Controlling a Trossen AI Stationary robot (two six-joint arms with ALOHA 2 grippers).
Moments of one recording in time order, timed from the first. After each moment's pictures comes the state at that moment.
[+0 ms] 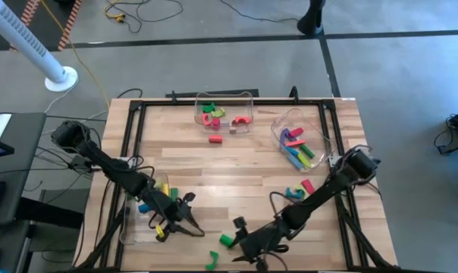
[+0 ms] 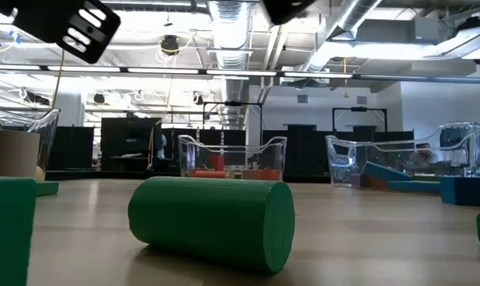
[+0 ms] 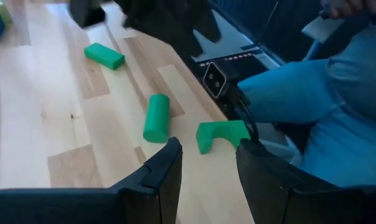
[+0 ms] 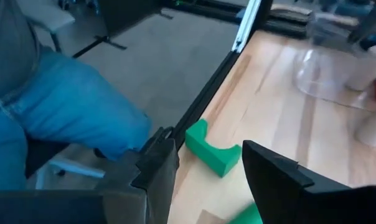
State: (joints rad) left arm -0.60 1.31 0.63 0.26 -0.03 -0.20; right arm 0.63 1.97 1.24 0.30 0.11 0.05
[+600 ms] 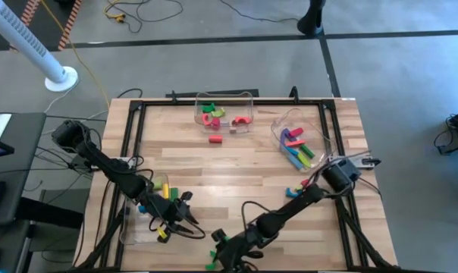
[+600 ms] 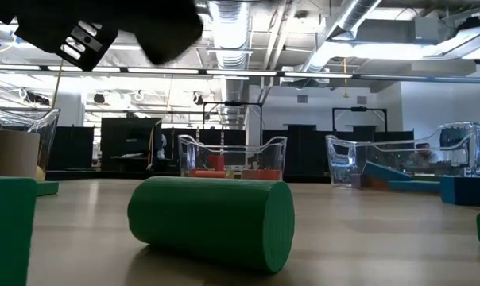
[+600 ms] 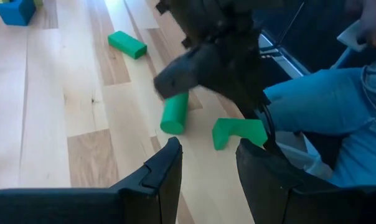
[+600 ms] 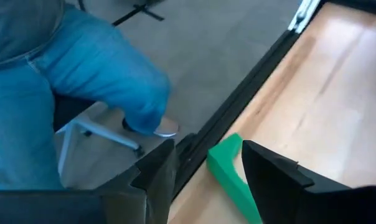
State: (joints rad) left arm -0.63 1.31 0.63 0.23 -0.12 -0.27; right arm 0.55 2.25 1.60 0.10 -0.12 -0.03
